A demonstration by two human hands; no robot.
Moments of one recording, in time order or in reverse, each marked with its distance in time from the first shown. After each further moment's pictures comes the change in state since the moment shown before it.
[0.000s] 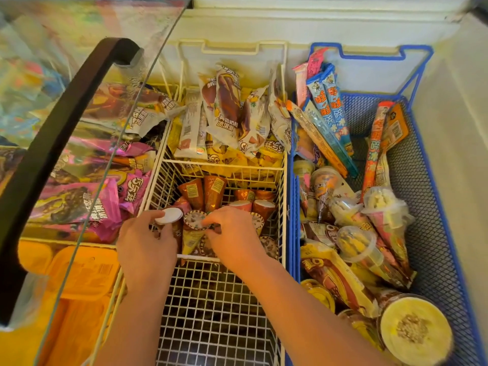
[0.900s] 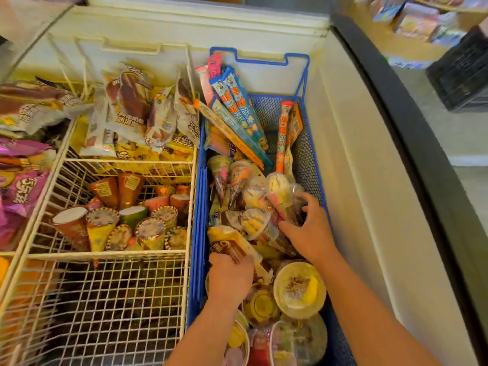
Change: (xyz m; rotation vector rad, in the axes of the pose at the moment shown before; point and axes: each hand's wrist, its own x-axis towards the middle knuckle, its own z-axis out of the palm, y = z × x) left_hand -0.201 0.133 0.115 -0.365 -0.841 -0.449; right_hand -0.132 0.168 -0.198 0.025 0.373 0.598
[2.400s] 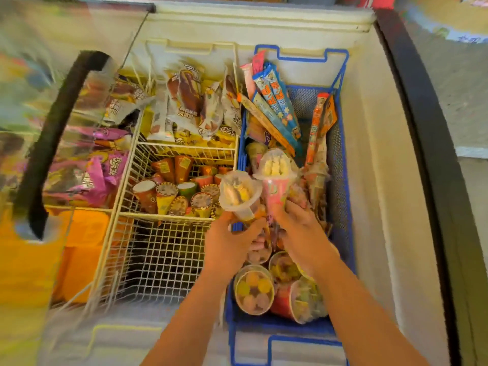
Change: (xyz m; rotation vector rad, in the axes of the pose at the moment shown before) left_hand -0.078 0.027 -0.093 -0.267 -0.046 0.383; right_hand -0.090 -0.077 0.003 0.760 -0.574 0.085
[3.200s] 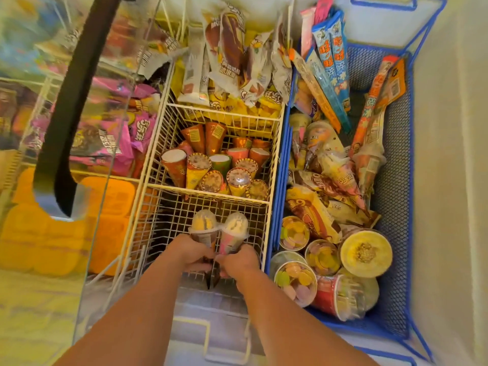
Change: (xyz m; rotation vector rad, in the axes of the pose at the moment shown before) left_hand 0.060 -0.121 -0.166 0.242 0.021 -0.820; right_hand 0.039 0.155 0.167 -0.355 0.157 0.700
